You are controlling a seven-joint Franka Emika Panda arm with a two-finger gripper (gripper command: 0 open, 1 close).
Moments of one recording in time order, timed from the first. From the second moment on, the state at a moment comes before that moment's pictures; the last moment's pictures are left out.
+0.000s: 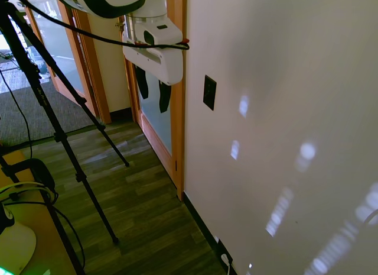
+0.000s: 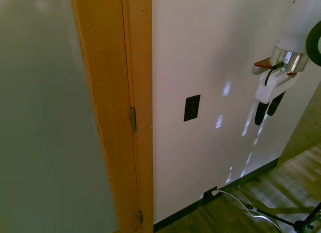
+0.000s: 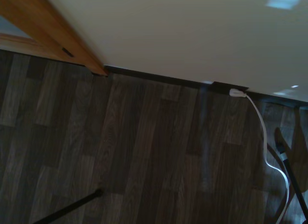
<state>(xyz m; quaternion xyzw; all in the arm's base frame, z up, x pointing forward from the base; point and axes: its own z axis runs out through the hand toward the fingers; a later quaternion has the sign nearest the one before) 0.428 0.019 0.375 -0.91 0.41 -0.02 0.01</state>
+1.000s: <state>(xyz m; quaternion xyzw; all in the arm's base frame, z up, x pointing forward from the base) 0.562 0.079 0.298 -0.88 0.44 -0.16 0.11</state>
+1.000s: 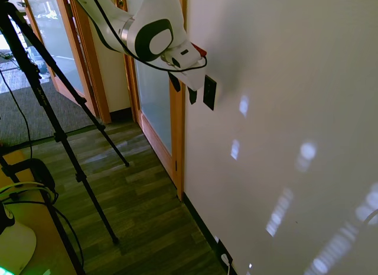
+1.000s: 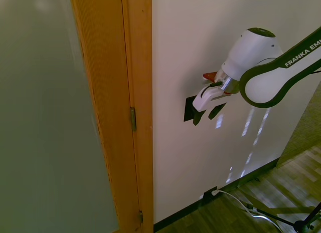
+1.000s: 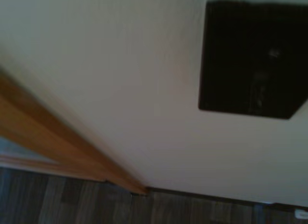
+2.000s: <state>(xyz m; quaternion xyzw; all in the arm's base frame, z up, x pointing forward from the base) 0.619 0.070 0.281 -0.83 0.52 -0.19 0.11</state>
